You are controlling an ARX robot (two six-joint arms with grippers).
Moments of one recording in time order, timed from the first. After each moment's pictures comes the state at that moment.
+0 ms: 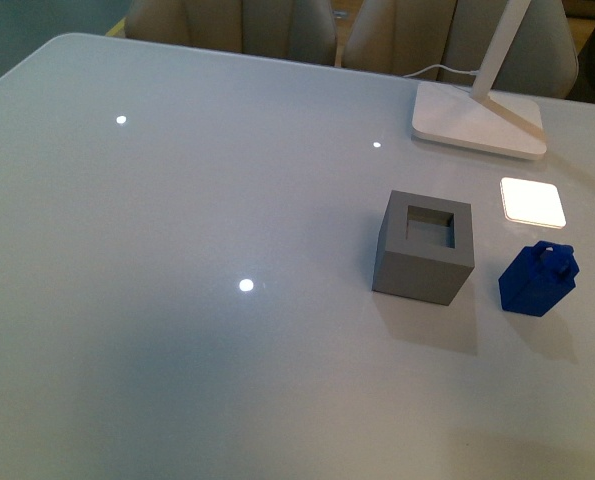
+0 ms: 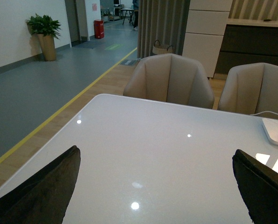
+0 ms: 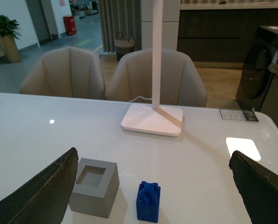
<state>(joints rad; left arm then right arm) 0.00 0.00 0.01 0.00 0.00 0.00 0.00 0.01 0.02 0.00 0.00 0.00</state>
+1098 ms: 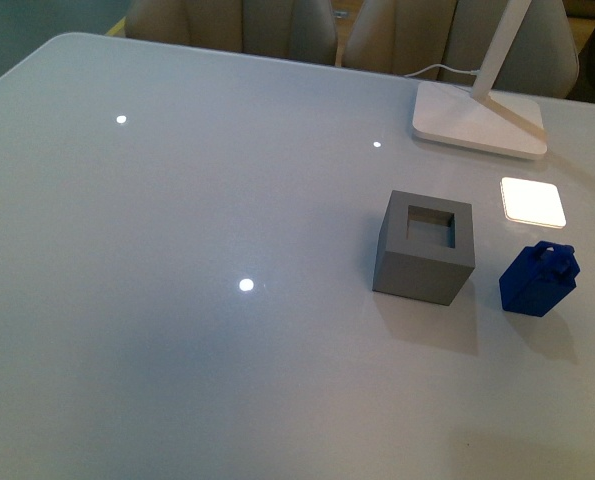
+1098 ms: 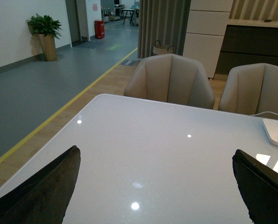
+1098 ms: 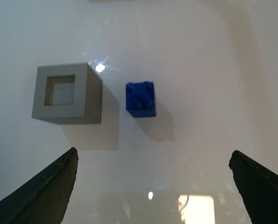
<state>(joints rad) 0.00 0.00 0.01 0.00 0.00 0.00 -0.01 1.14 0.52 -0.13 0.05 0.19</state>
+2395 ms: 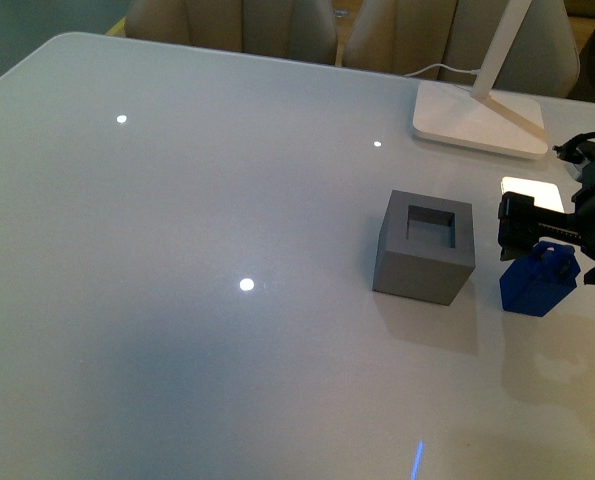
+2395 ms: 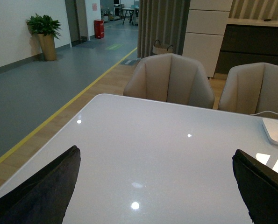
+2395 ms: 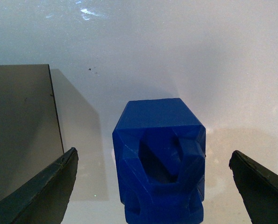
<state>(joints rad) 0.00 0.00 0.01 0.00 0.00 0.00 0.03 2.19 1.16 -0.19 0.06 0.25</state>
